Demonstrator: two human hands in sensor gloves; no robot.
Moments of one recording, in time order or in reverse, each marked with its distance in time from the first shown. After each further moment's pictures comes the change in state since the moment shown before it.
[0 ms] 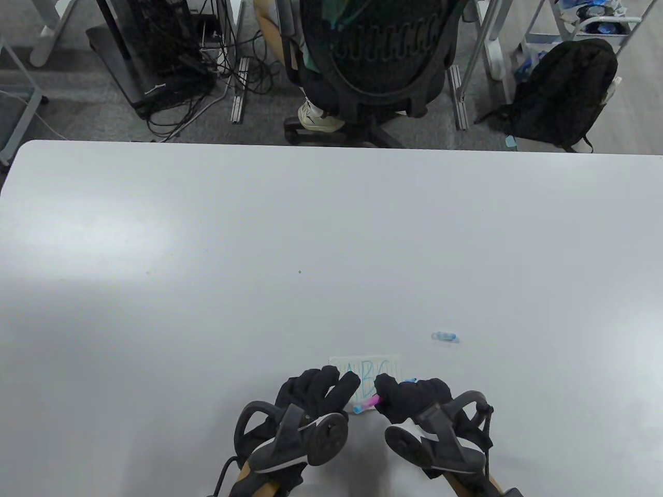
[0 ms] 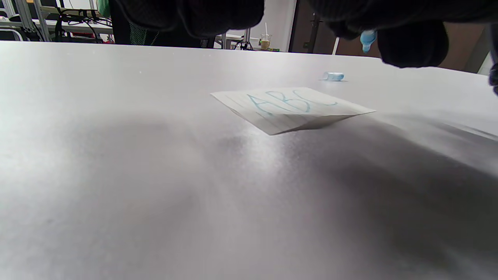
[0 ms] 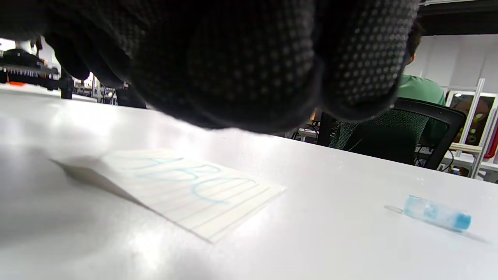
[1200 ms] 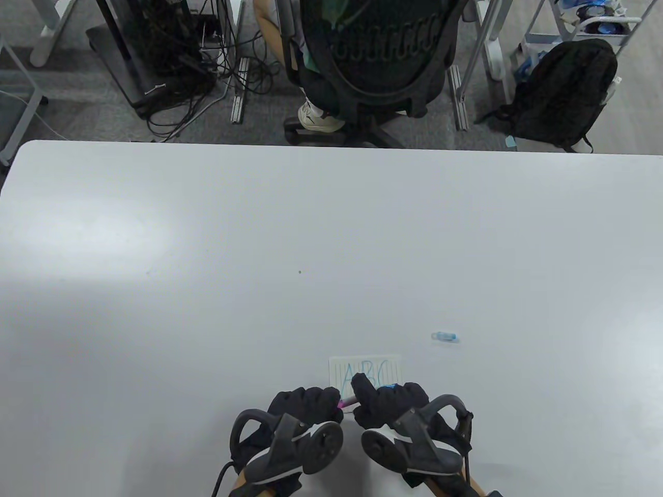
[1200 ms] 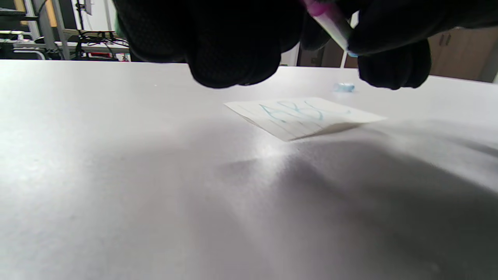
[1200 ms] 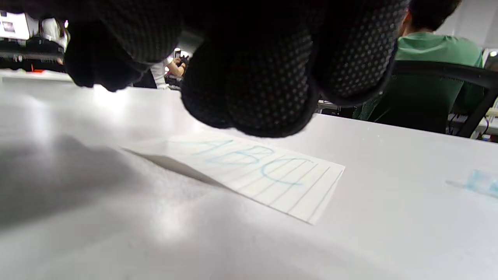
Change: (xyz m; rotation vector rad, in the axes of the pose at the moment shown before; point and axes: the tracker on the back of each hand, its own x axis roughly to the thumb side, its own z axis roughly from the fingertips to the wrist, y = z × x) left_hand -0.009 0.000 0.009 0.079 0.054 0.003; right_hand 0.020 -0.006 -0.009 0.100 -0.026 -0.113
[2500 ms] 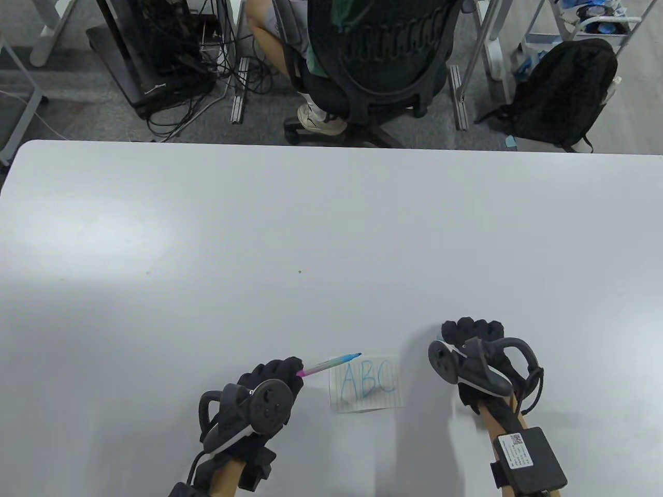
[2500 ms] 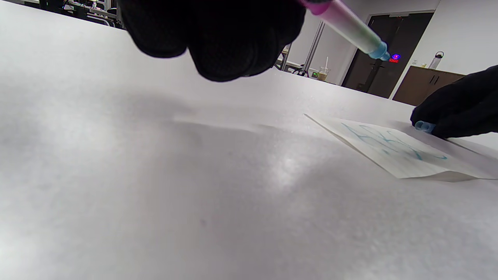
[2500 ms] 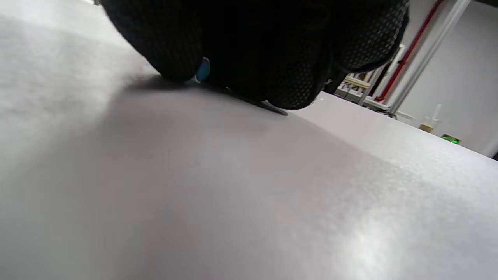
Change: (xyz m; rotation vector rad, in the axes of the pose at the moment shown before) left_hand -0.064 -0.006 -0.007 0.015 0.165 0.192; right_hand -0.141 0.043 -0.024 0.218 0.309 0.257
